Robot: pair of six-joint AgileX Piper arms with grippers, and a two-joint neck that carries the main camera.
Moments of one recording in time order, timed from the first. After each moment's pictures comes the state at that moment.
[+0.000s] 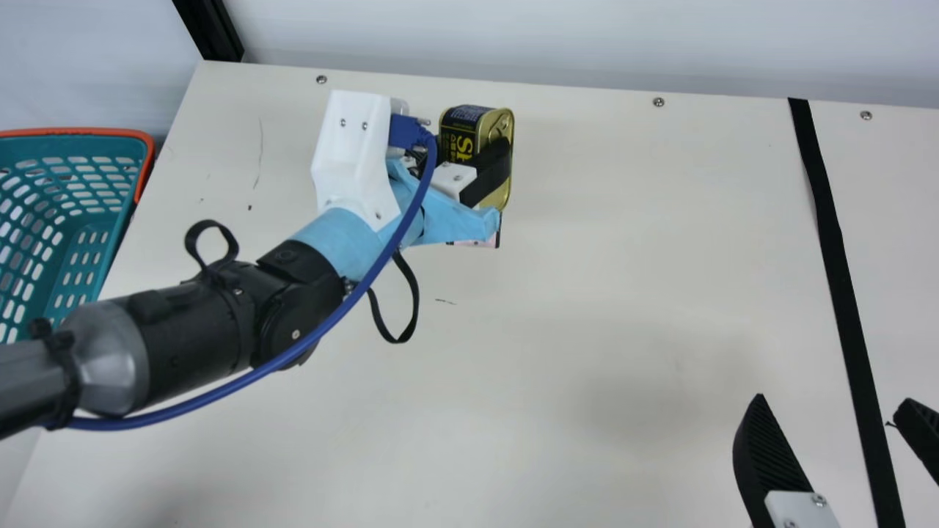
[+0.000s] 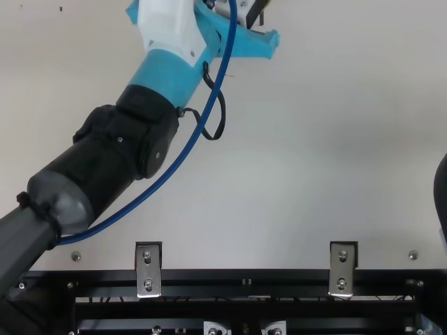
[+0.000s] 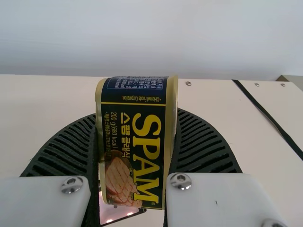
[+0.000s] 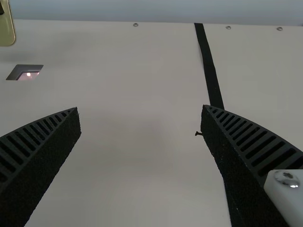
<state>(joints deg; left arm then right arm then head) -40.2 99.8 -50.0 -20.1 -23.8 -6.0 -4.0 13.5 -20.3 4.9 38.2 -6.5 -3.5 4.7</state>
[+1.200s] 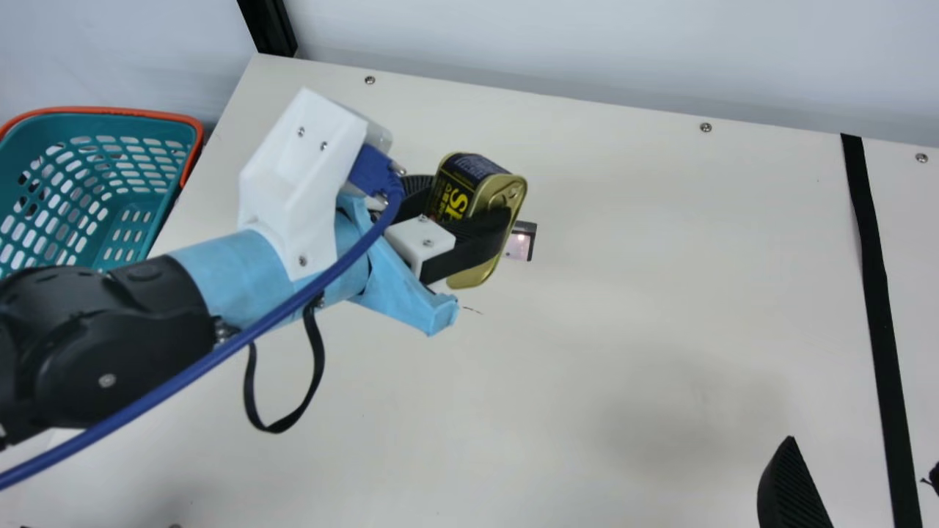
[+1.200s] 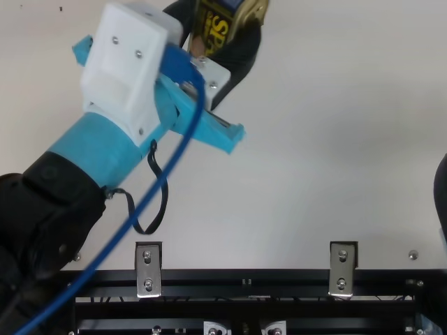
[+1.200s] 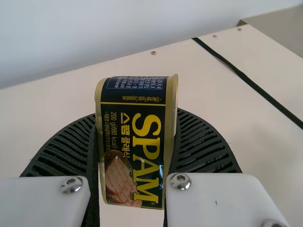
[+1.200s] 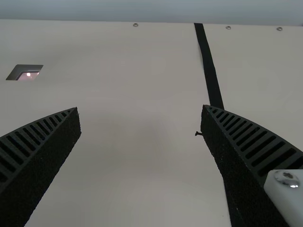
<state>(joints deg) -40.7 74.5 -46.6 -17.8 6.2 9.4 -4.0 13.5 -20.3 4.9 38.2 -6.5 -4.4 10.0</state>
